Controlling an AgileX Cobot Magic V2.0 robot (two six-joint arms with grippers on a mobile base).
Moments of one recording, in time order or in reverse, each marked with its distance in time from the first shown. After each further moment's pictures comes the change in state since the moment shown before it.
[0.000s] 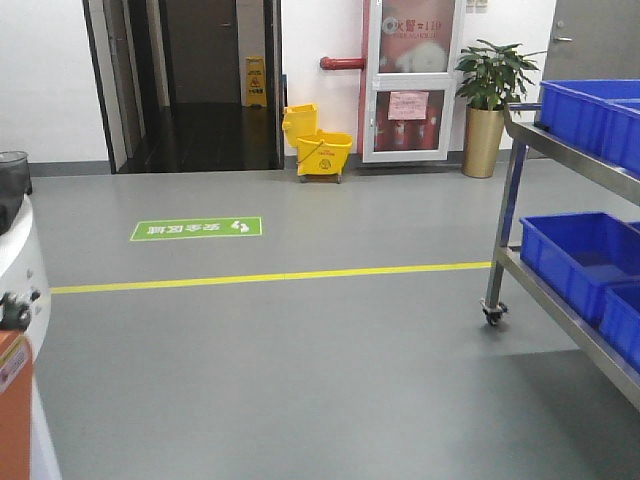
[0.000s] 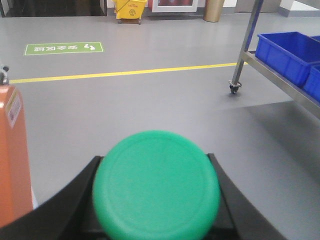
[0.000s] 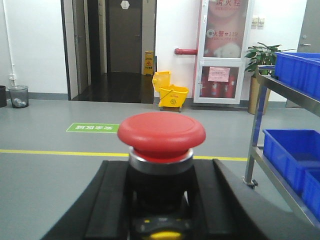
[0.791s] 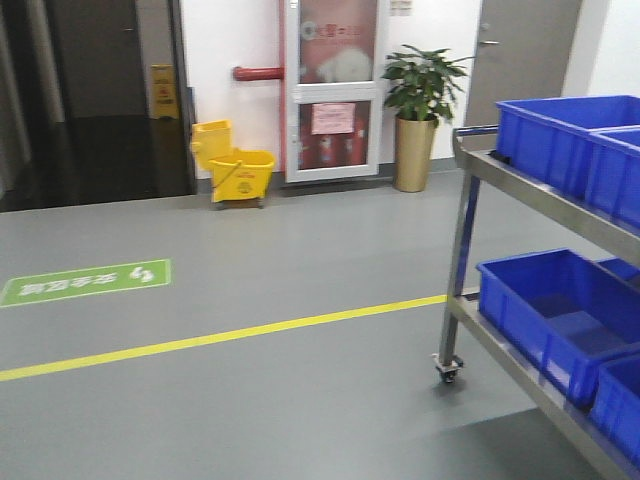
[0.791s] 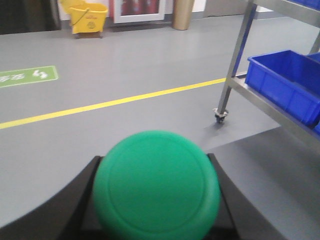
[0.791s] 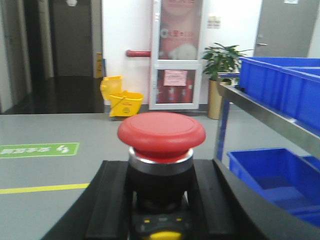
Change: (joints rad) left arm 0.000 0.000 0.000 0.000 -0.001 0.000; right arm 0.000 0.000 0.000 0.000 0.000 0.000
